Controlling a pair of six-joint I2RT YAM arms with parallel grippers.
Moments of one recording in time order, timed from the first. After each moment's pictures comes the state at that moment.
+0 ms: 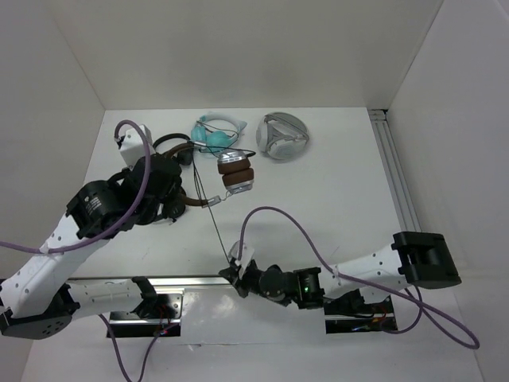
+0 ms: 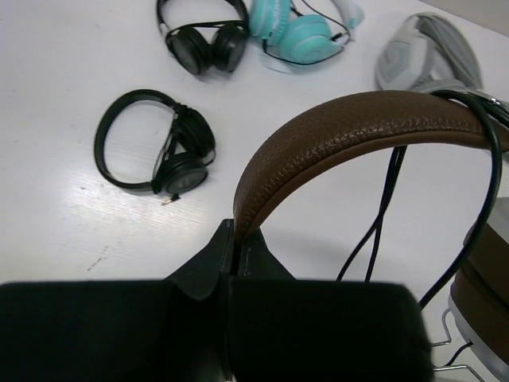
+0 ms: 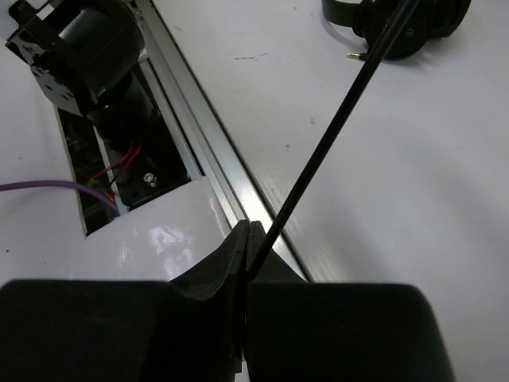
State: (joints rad) left arm -0.87 1.08 1.58 -1.26 -0.82 -0.91; right arm 1.55 1.31 0.49 0.62 0.41 0.24
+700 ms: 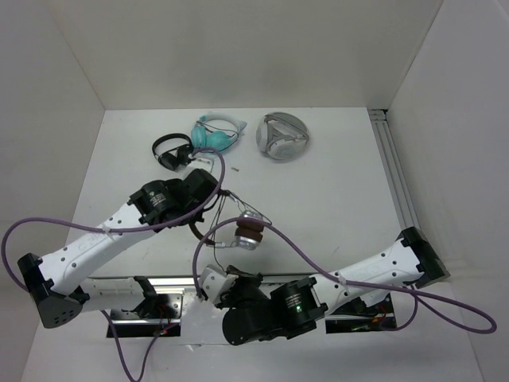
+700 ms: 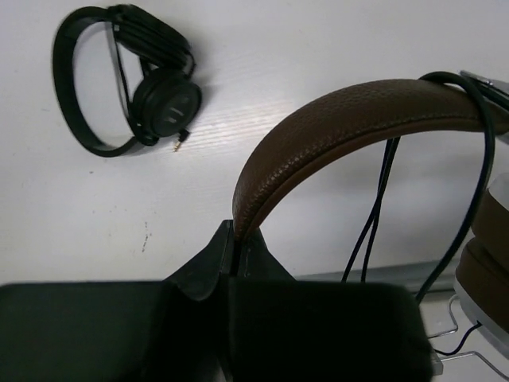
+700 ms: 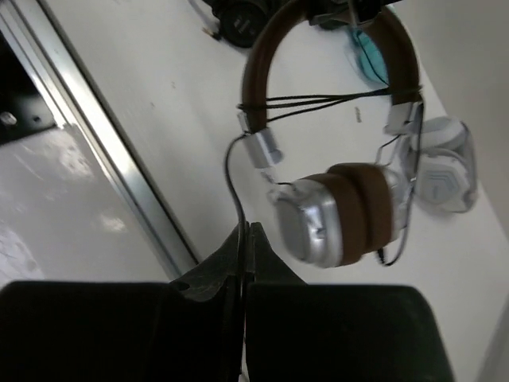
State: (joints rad) left arm -0.83 1.19 1.27 -1.13 -0.56 -0.54; right arm 1.87 1.42 1.20 -0.49 1.03 0.12
